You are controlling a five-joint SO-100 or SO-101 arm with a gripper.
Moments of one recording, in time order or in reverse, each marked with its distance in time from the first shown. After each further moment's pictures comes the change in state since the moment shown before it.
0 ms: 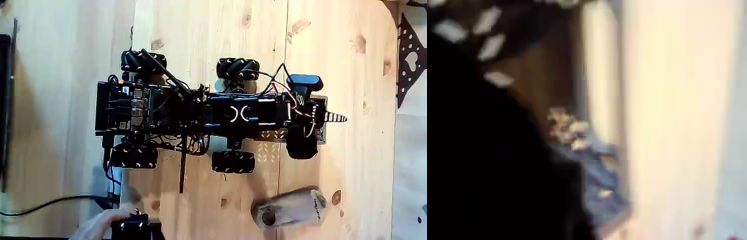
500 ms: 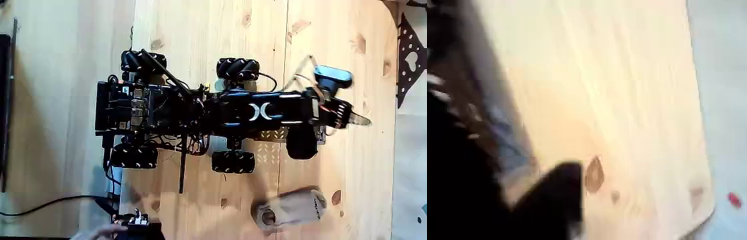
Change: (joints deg) arm 4.0 -39.8 -37.6 -5.7 8.5
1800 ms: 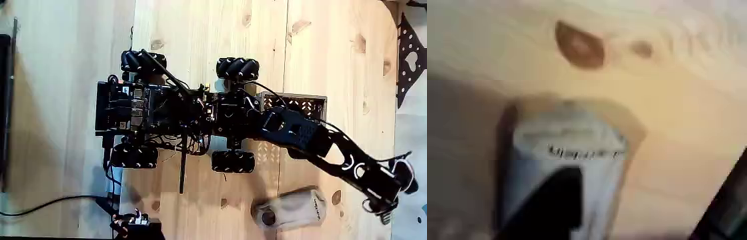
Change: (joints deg) arm 33.5 -82.4 -63.2 -1.8 13.4
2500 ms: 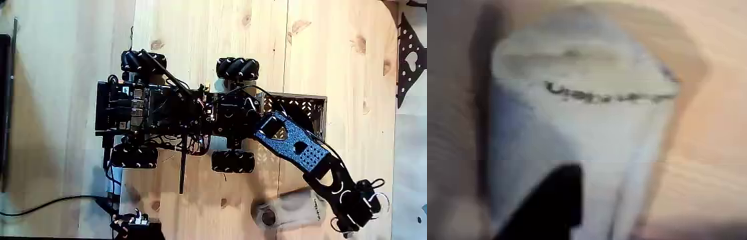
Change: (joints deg) arm 10.4 -21.0 -1.7 -8.2 -10.5
